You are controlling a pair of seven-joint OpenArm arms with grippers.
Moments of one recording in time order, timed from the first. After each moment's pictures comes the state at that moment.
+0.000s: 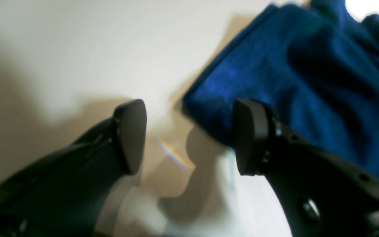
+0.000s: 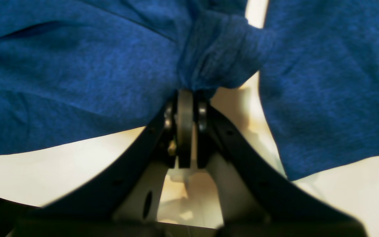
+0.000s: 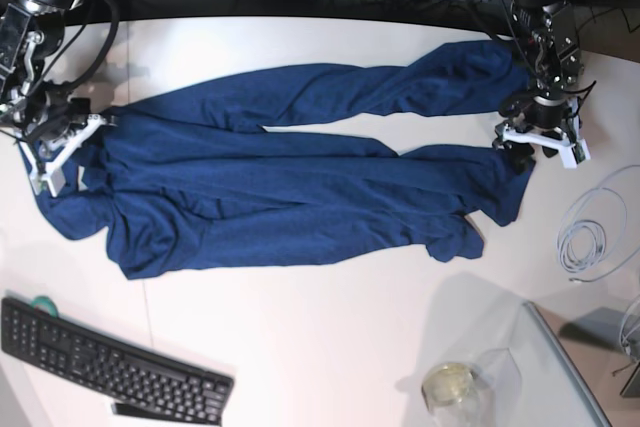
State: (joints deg) left arm 2.2 -12.5 -27.3 52.2 -15.2 -15.6 1.5; right arm -3.6 5.4 30.6 82.0 10.9 29.8 -61.8
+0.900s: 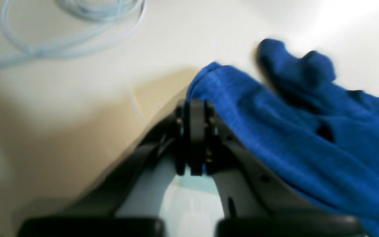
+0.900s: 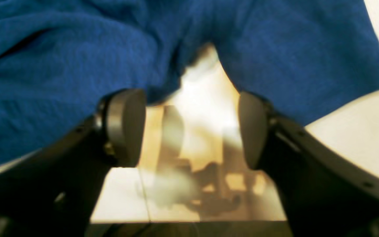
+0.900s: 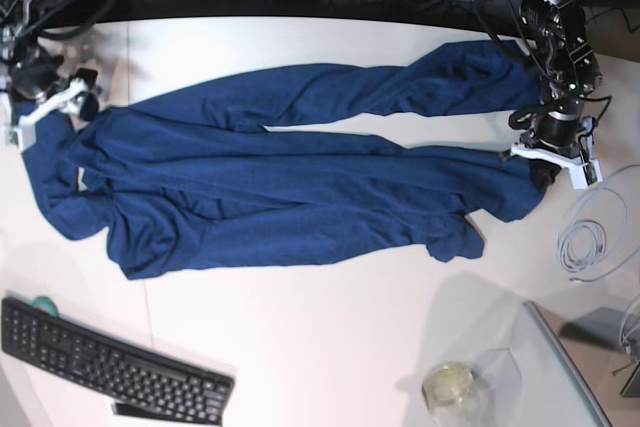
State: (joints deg) left arm 6.6 -11.4 -27.9 69.8 -15.1 -16.0 10.9; right arm -9.9 -2.4 46.9 85.9 10.6 39.8 -50.6
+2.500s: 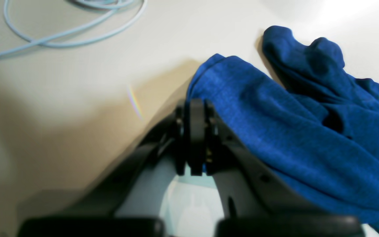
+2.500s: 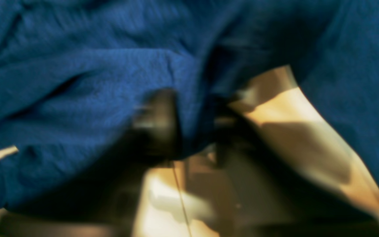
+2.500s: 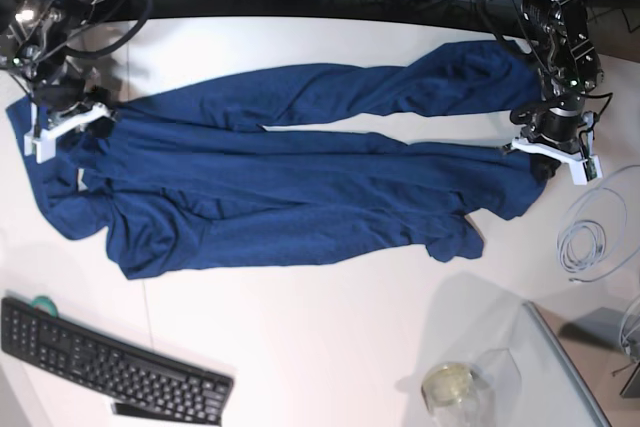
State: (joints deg) left arm 7.2 -11.8 -27.9 69.9 -14.9 -16.0 12.2; right arm -2.3 -4.1 50.8 73.4 10.8 37.7 -46.3
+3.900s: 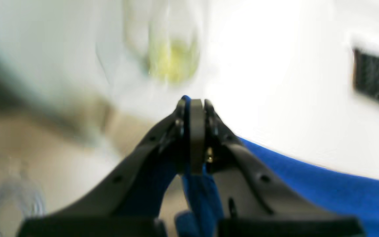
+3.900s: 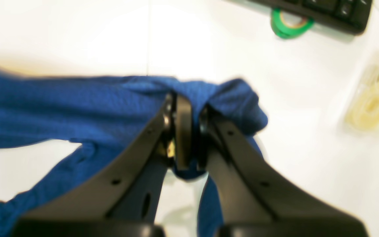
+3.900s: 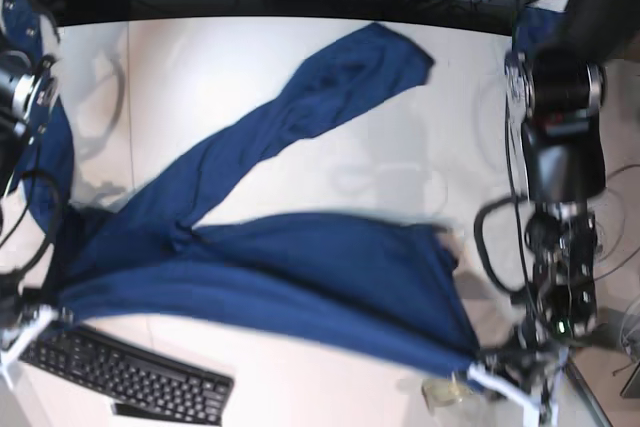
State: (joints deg) left arm -35.9 -15.0 -4.3 57.1 -15.1 -9.6 28.3; right arm 33.1 16.9 22.7 62.0 10.5 29.8 -60.4
